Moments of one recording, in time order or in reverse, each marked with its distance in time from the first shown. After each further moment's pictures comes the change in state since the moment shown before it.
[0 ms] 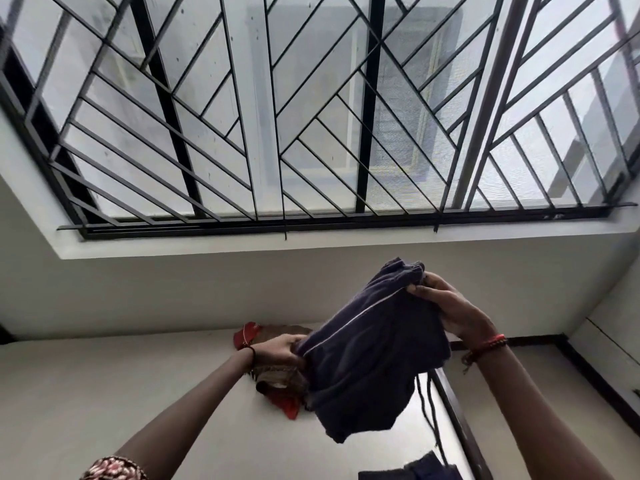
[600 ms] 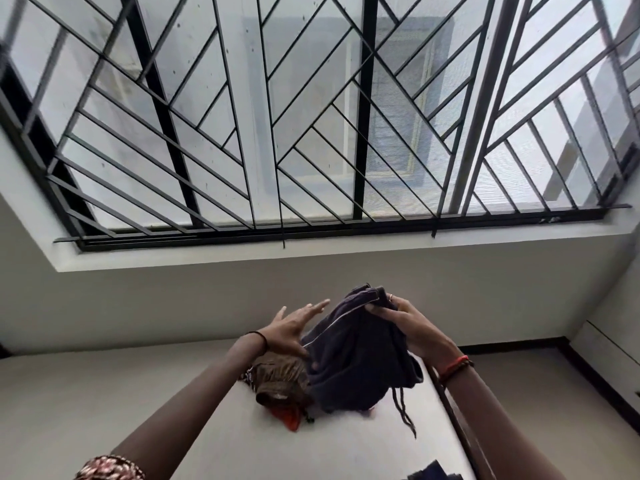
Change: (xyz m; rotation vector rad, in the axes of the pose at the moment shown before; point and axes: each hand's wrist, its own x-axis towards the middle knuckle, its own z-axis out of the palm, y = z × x) left_hand 0.019 0.036 -0.026 0.532 0.157 0.075; right_hand 0.024 0.052 0.017 -0.015 0.078 0.123
